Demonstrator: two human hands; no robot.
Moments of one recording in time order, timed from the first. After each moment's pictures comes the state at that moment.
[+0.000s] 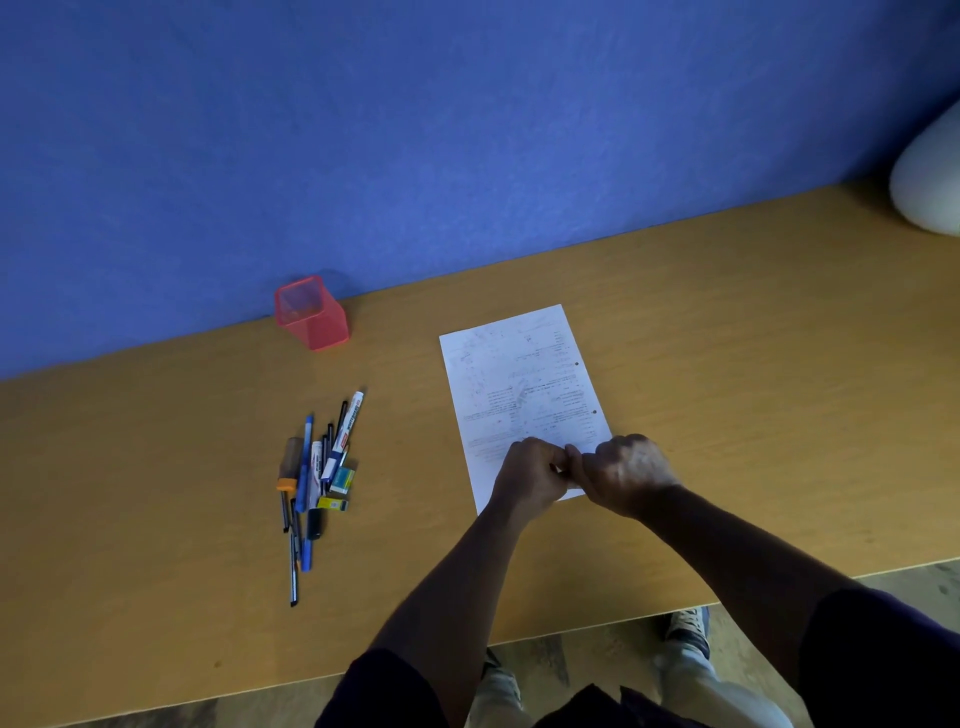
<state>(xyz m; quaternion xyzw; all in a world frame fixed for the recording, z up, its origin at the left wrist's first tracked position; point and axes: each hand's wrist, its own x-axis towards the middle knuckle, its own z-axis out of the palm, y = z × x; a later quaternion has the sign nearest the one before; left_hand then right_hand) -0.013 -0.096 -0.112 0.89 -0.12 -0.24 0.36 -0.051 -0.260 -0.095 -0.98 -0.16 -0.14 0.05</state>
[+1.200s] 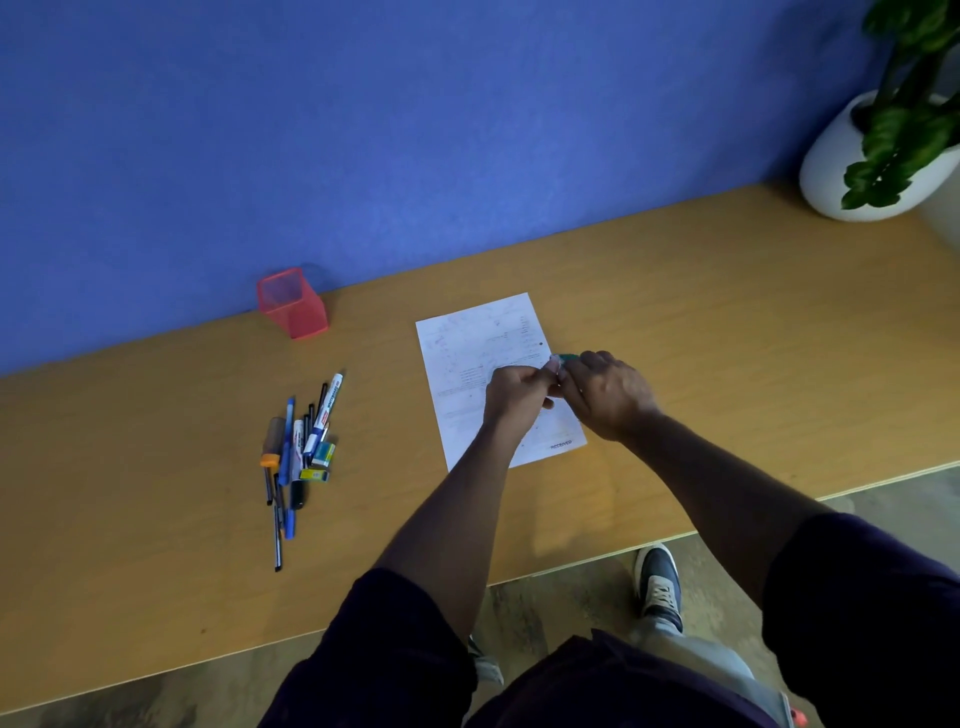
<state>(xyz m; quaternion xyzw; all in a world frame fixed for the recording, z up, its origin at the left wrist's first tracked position) -0.010 -0.133 -0.035 0.79 0.03 -0.24 0.57 -0.055 -0.284 -0.037 -0.99 -0.08 -0.09 0.09</state>
